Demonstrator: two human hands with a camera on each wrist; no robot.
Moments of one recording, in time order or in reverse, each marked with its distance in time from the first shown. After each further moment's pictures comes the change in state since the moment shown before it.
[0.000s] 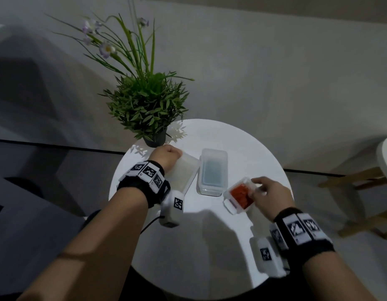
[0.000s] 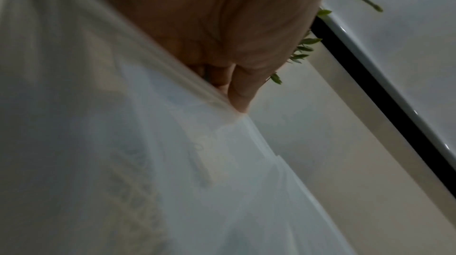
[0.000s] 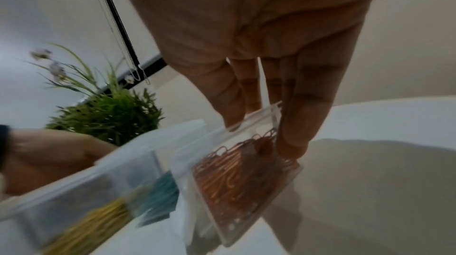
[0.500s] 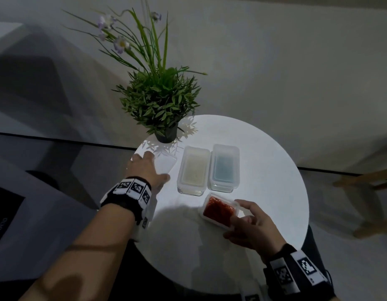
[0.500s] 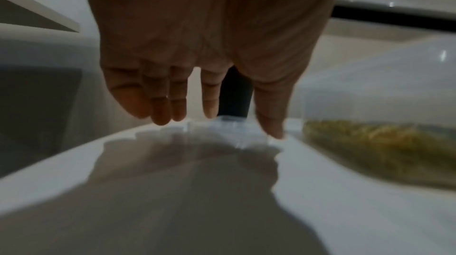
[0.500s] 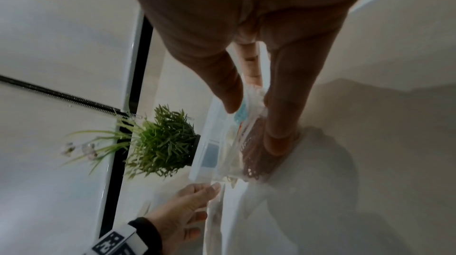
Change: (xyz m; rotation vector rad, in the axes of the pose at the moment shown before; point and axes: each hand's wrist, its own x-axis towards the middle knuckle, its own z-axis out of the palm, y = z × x) left_hand -0.015 -0.066 -0.042 0.705 0.150 -0.045; right_hand -0.075 -0.017 0.049 0.889 -0.368 0.163
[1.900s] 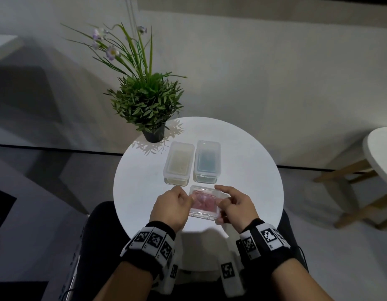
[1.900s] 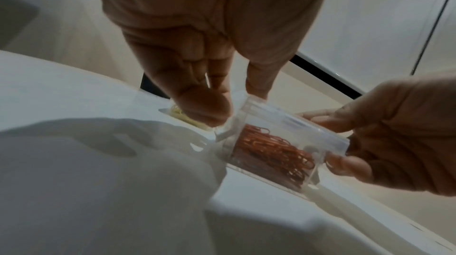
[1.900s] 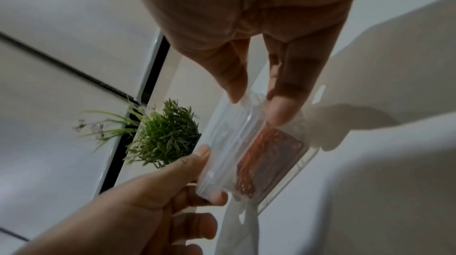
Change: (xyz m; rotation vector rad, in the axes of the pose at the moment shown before) left_hand -0.125 0.040 0.062 -0.515 0.003 0.234; right_hand 0.002 0.004 0.007 -0.053 0.149 -0.172
